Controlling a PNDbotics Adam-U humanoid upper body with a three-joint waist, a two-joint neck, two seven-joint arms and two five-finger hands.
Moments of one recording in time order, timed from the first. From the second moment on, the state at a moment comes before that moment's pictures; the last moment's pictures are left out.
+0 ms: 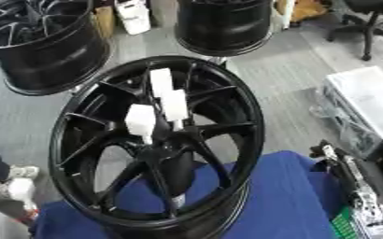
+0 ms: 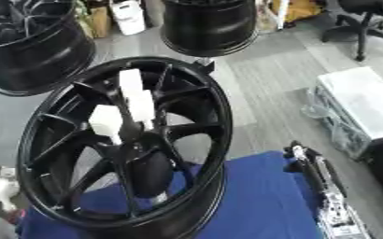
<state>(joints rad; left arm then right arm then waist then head) -0.44 0.80 0.07 -0.93 -0.28 -0.36 -0.61 -0.10 -0.21 -0.06 -1.37 0.08 -0.09 -0.03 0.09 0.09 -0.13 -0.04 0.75</state>
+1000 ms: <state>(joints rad) -0.08 0.21 0.41 -1.49 -0.04 -0.06 -0.10 -0.11 -0.20 -0.07 -1.38 0.07 -0.09 -0.04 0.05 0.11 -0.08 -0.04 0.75</state>
